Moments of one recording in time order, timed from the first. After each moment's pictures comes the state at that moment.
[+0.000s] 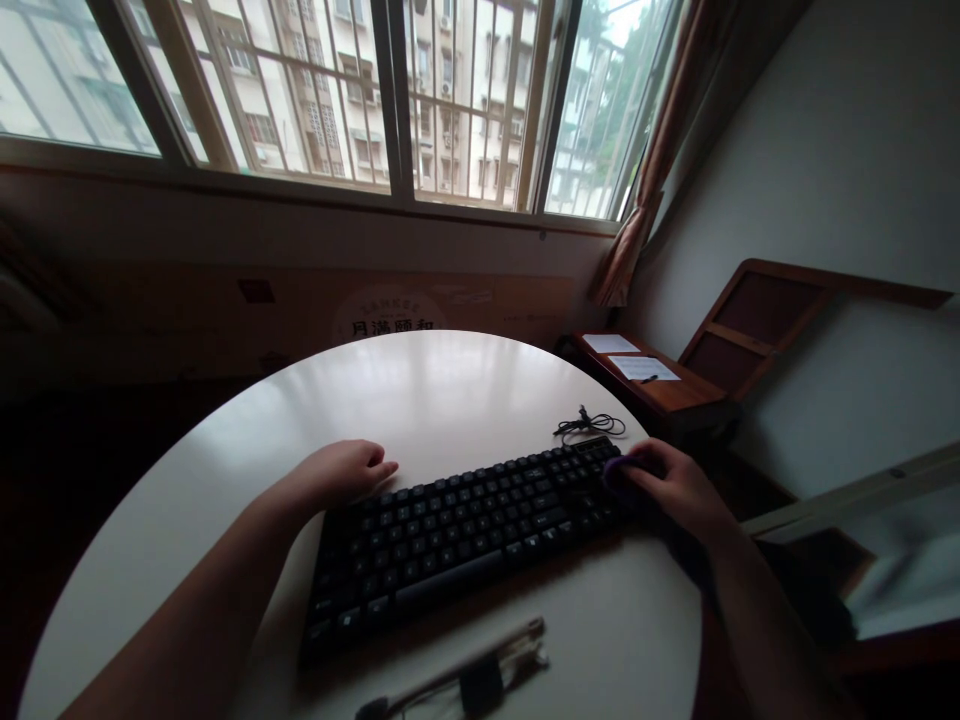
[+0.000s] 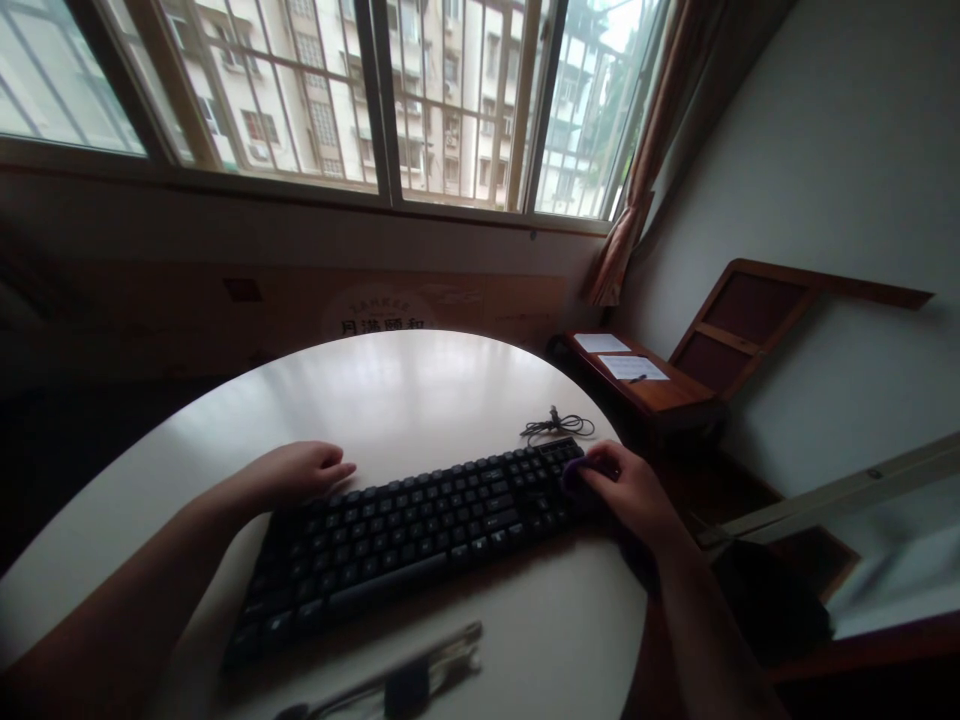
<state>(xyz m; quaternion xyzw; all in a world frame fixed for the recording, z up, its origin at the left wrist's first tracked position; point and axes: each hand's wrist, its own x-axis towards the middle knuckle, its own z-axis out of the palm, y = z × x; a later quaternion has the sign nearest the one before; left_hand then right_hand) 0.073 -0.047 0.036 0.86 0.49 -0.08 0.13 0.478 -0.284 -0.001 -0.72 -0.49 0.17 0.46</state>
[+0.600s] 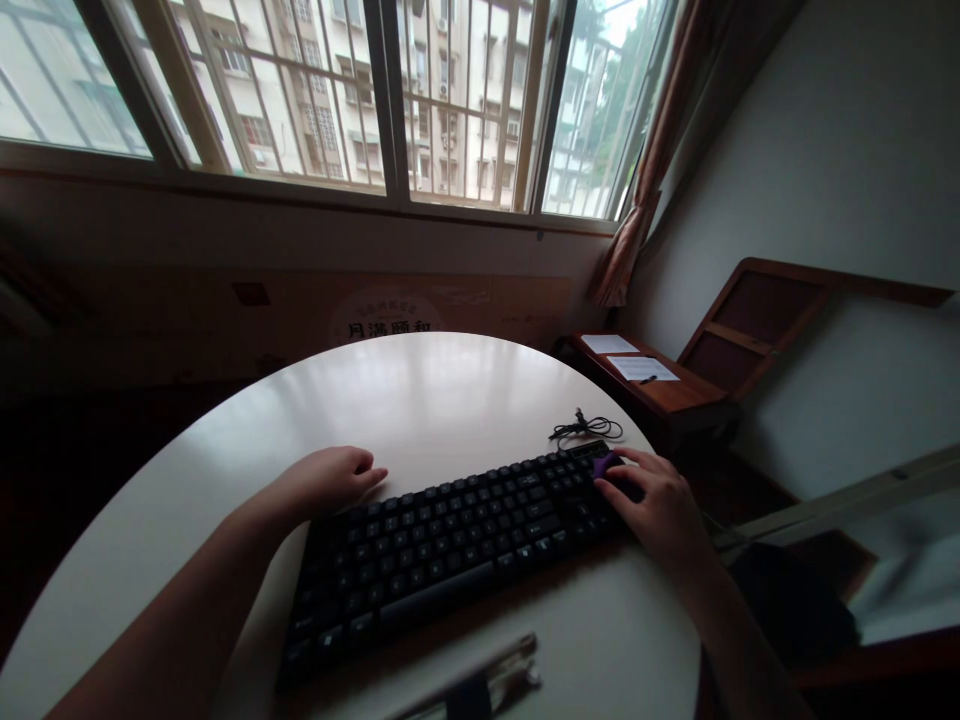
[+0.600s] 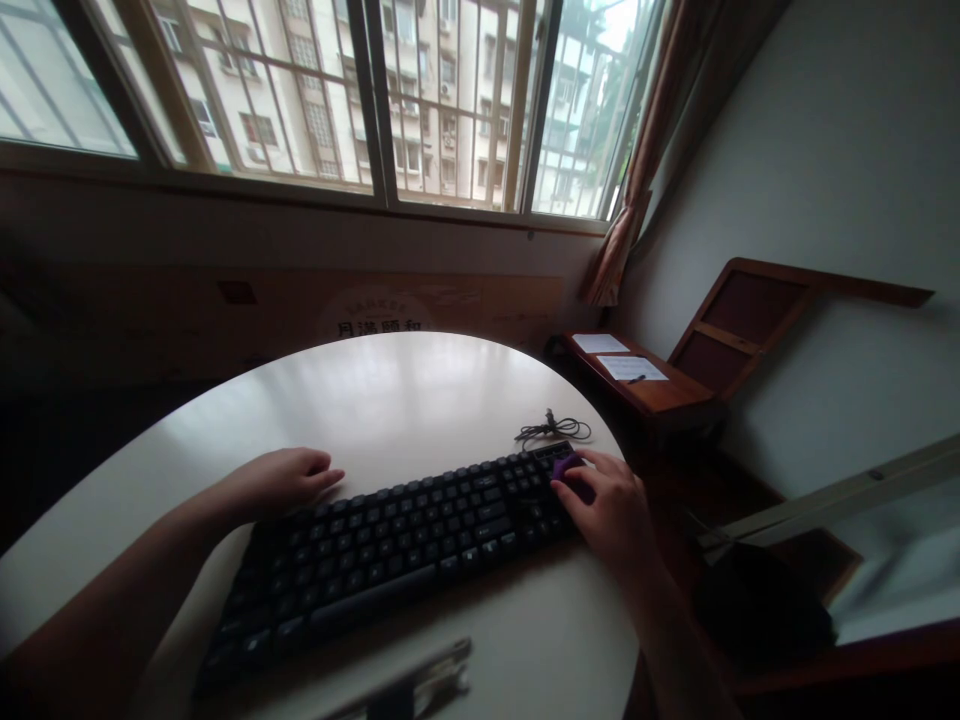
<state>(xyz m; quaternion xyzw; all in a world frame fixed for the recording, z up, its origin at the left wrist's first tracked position) 0.073 -0.044 0.034 0.85 0.50 -0.06 0.15 0.455 -0.276 -0.027 -0.74 -0.57 -0.13 0.34</state>
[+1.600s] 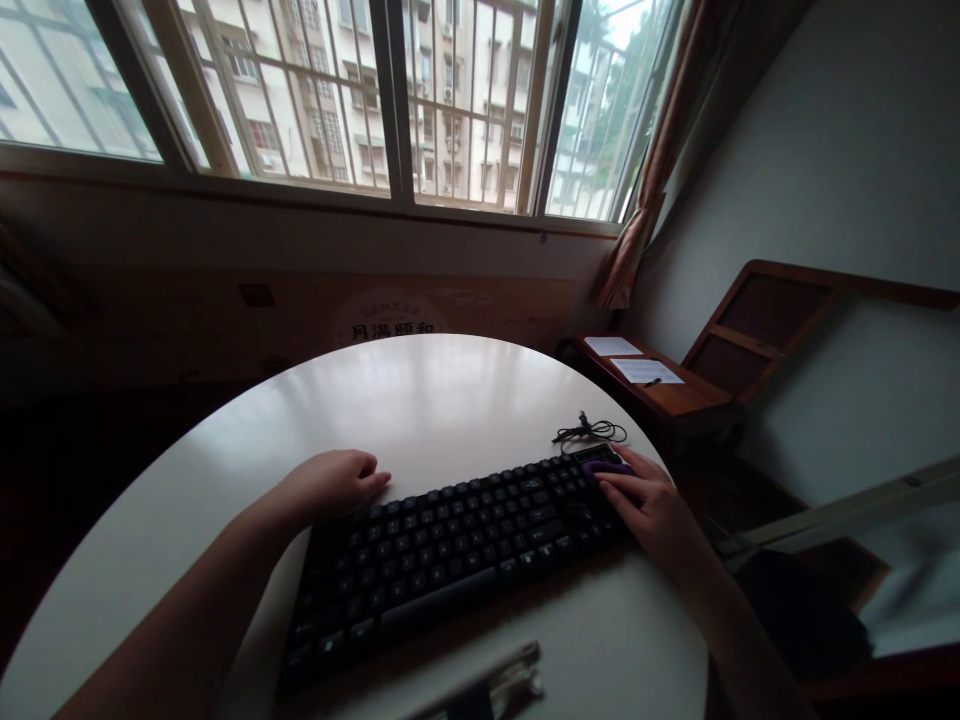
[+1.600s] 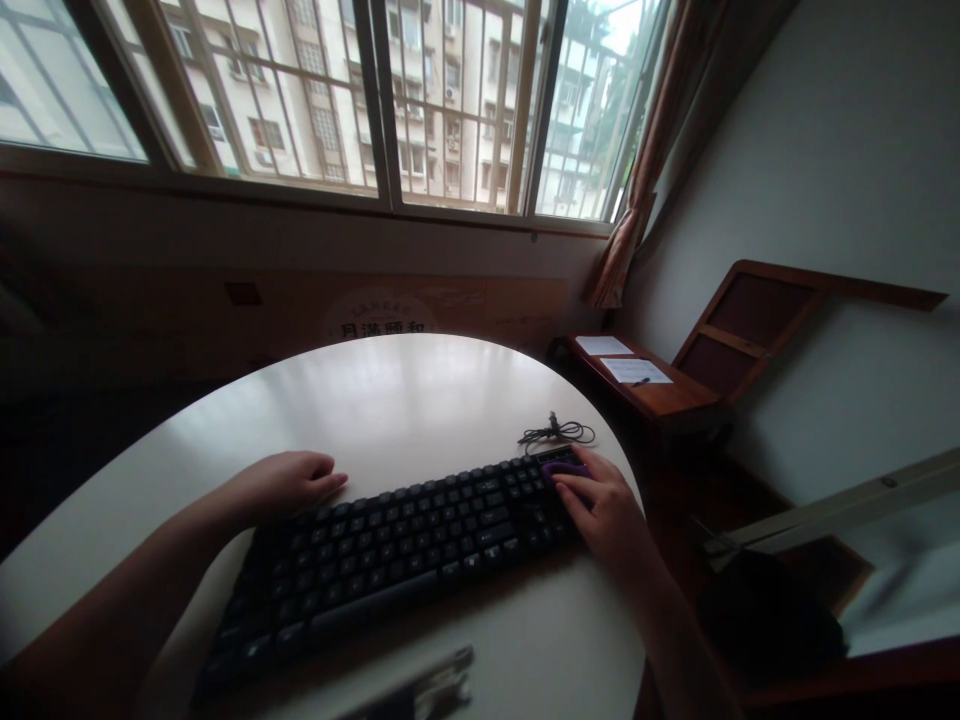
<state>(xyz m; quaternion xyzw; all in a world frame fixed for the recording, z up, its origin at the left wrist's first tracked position) 0.073 -0.046 0.035 0.85 0.50 -0.07 0.13 0.456 -0.273 -0.028 -0.69 -0.62 -0.06 0.38</state>
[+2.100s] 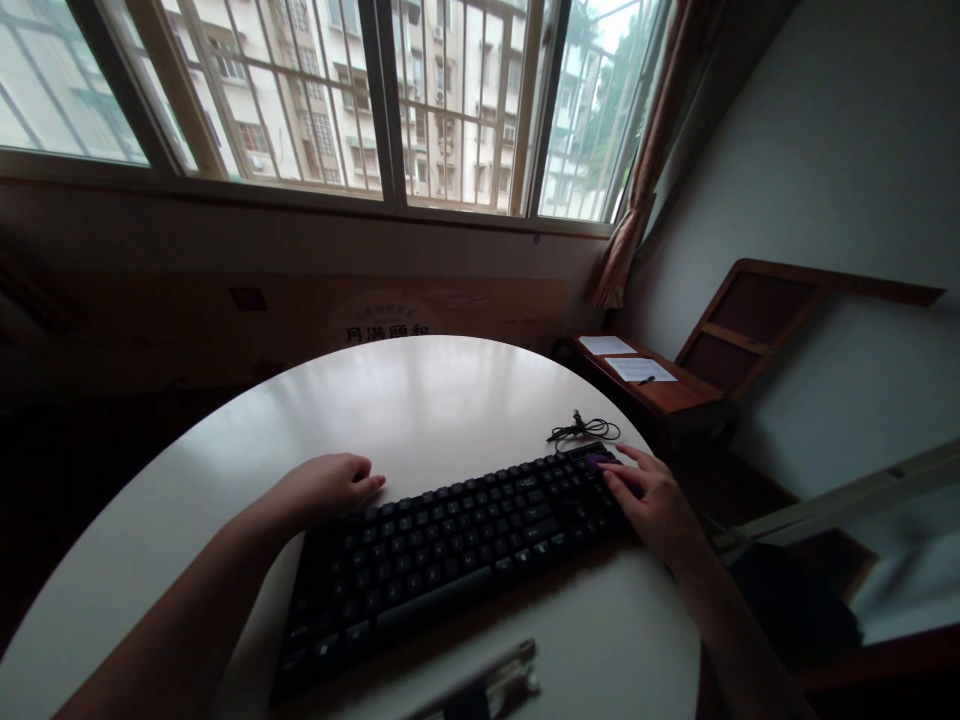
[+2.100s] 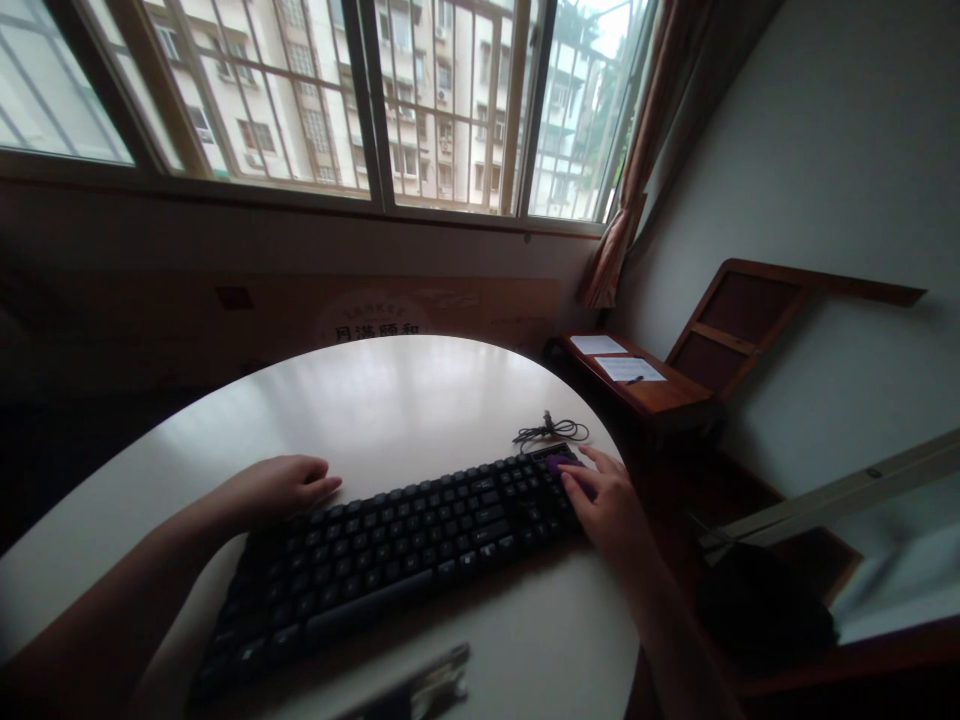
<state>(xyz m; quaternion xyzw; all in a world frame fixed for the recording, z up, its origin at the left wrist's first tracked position) 0.072 -0.048 0.036 0.85 0.50 -0.08 0.13 0.465 -0.271 -0.033 -0.72 -0.57 -0.08 0.38</state>
